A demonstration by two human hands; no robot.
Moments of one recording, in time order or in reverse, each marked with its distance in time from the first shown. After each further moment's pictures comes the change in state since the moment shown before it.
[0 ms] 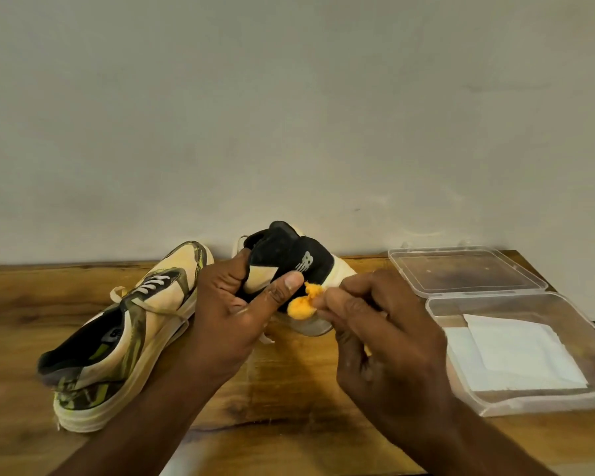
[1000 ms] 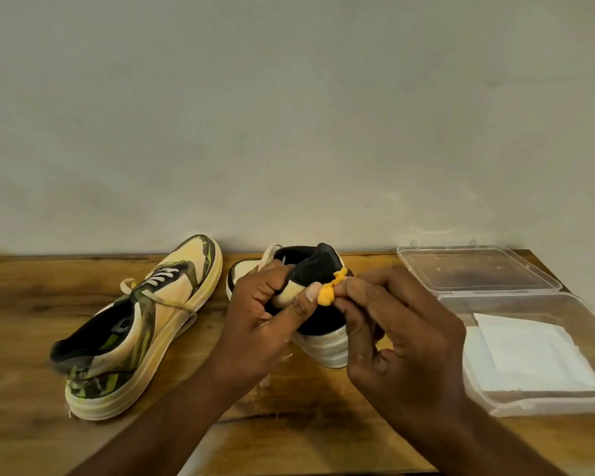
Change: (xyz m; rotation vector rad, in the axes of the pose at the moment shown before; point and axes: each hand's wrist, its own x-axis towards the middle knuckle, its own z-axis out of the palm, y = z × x) left_hand -0.012 -0.010 0.008 0.066 -0.114 -0.034; right_hand 0.002 0.001 0.000 0.048 0.059 0.081
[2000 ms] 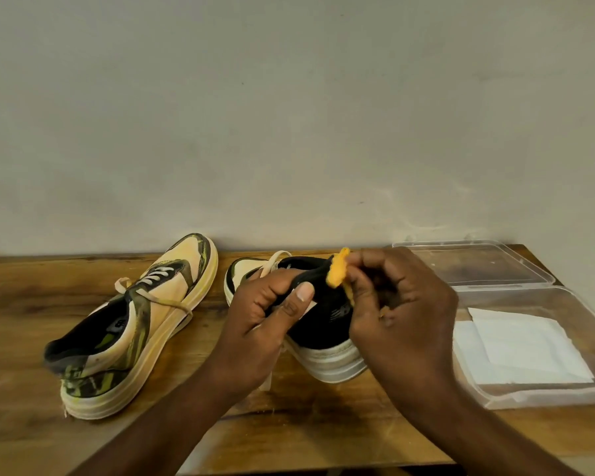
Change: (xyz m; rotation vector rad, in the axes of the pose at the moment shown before) left_hand -0.007 0.004 0.007 -0.099 -0.094 -0.032; right_hand 0.010 0.004 0.006 0.232 0.055 0.389
